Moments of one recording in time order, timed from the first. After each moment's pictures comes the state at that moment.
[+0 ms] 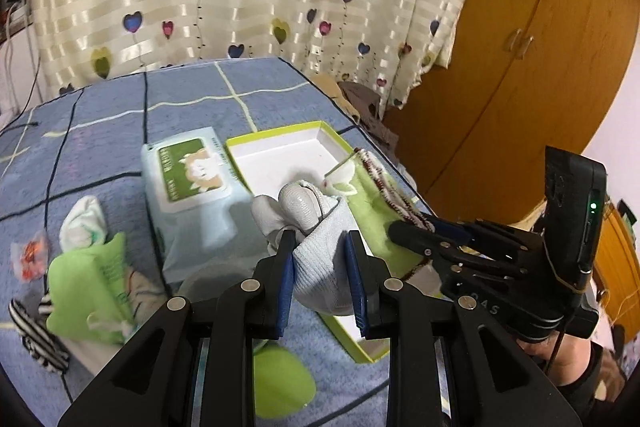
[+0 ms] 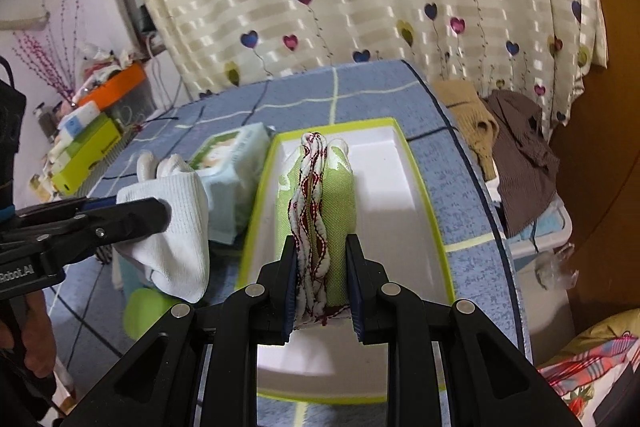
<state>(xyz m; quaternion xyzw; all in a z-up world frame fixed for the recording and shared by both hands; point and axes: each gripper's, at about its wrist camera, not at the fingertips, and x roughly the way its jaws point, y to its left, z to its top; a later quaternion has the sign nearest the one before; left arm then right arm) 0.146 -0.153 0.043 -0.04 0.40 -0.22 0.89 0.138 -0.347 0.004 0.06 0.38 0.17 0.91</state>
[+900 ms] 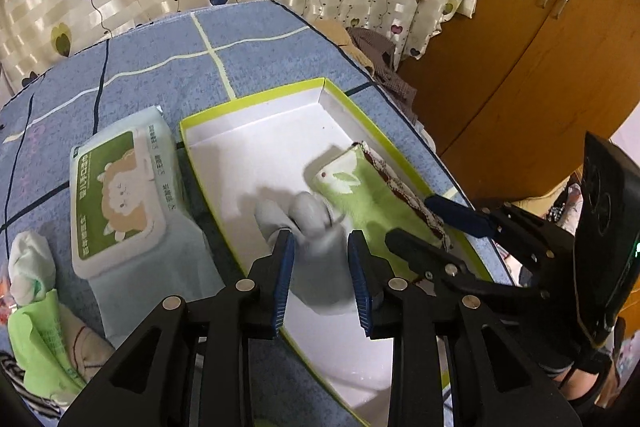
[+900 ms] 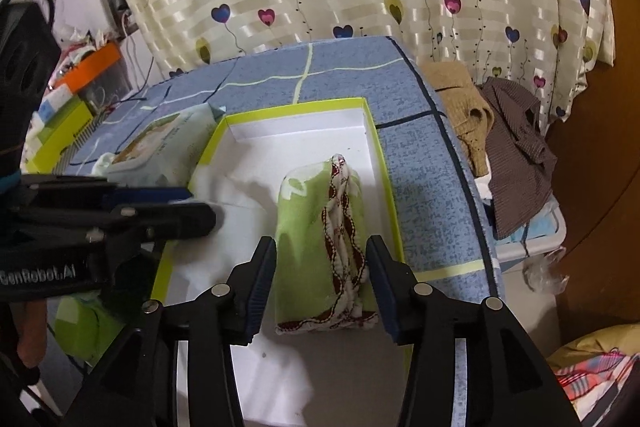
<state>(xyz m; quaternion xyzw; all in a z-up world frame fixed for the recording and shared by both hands) 0.222 -0.205 -0.003 -0.01 0.49 -0.21 0.84 0.190 -0.365 -0.032 0.03 0.41 0.16 0.90</state>
